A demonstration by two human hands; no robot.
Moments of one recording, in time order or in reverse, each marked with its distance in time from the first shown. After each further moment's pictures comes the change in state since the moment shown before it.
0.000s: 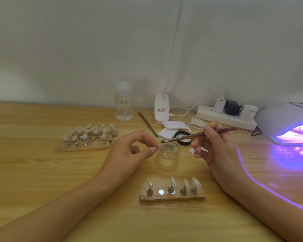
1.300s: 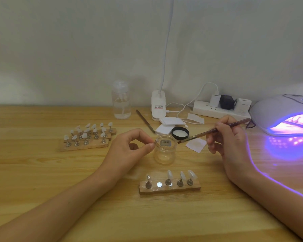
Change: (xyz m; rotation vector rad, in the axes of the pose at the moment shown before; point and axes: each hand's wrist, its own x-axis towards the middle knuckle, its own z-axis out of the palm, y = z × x) left_hand -0.001 0.004 0.002 -0.012 0.012 -0.086; right_hand -0.005 -0.012 -0.021 -0.192 0.219 -0.081
